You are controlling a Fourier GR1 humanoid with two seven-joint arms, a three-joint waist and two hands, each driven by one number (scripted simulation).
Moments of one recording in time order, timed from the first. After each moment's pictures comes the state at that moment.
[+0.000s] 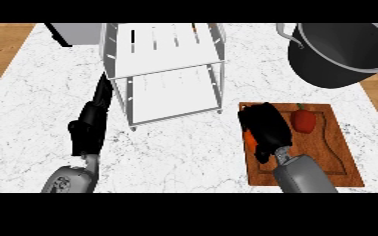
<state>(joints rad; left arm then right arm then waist) -0.14 0.16 -0.19 -1.54 -0.05 0.31 0.06 -0.24 -0.19 0.37 -1.42 1.30 0.21 0.11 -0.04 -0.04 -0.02</state>
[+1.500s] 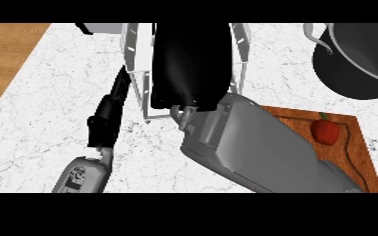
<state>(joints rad) -0.21 0.12 -0.22 -1.49 -0.06 0.27 0.03 -1.09 -0.02 0.47 -1.53 0.92 0.35 1.18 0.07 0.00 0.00</state>
